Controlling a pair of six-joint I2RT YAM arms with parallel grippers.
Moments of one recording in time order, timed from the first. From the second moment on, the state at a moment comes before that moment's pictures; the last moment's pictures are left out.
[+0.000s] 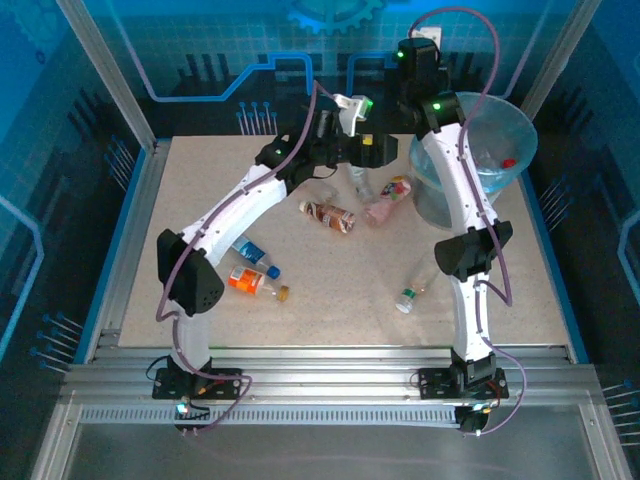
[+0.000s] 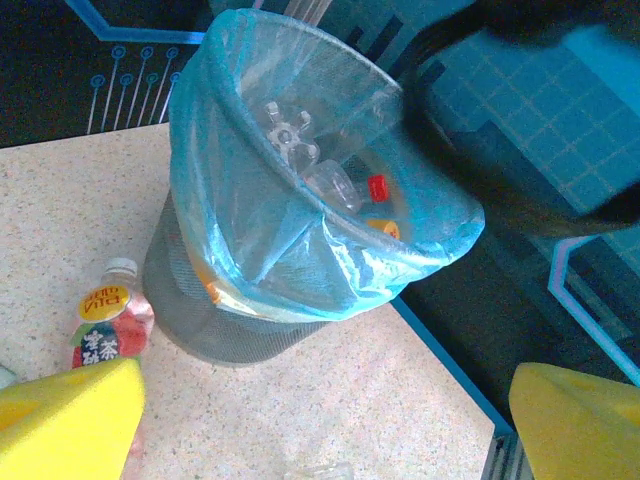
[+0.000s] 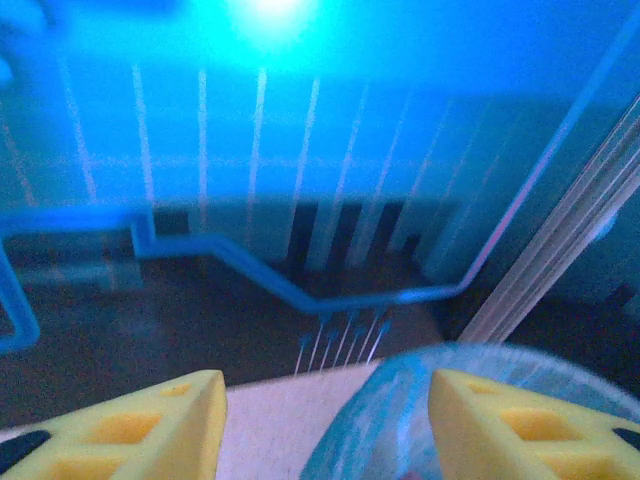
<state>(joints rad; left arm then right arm) -0.59 1.95 2.01 -0.39 0.41 -0.47 0.31 2.22 2.65 -0.82 0.67 0.05</state>
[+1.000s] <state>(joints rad) -0.56 1.80 1.80 -0.39 0.34 -0.46 0.25 2.22 2.55 -1.14 0.46 0.22</state>
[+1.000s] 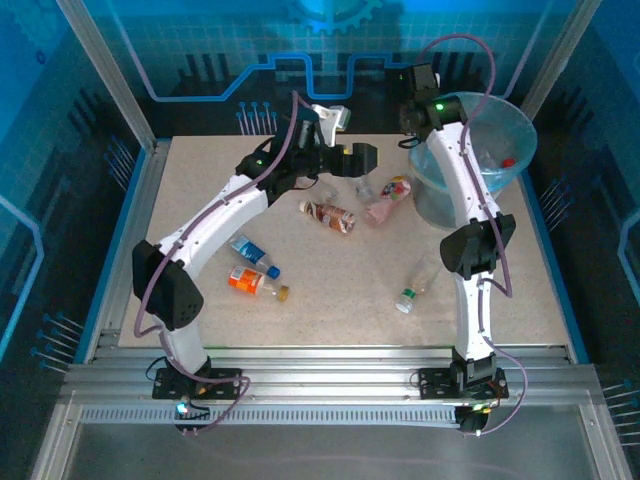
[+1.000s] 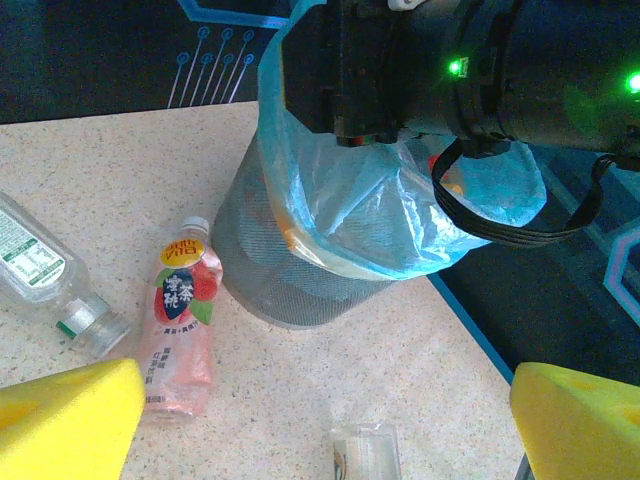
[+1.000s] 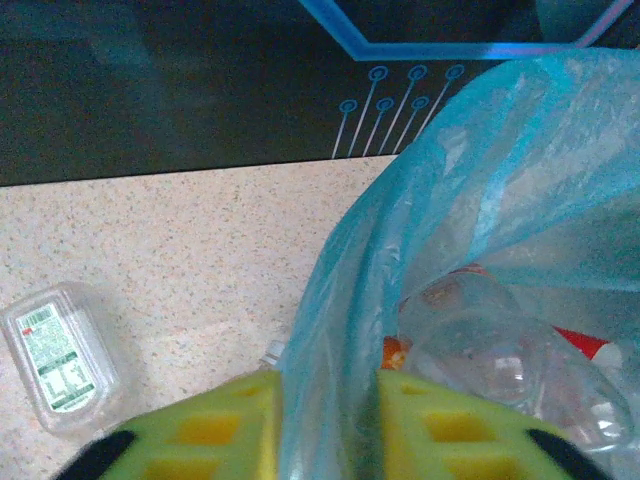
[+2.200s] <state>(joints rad) -0.56 1.71 1.71 -0.39 0.30 -0.46 0.31 2.21 2.56 -1.12 0.40 0.18</state>
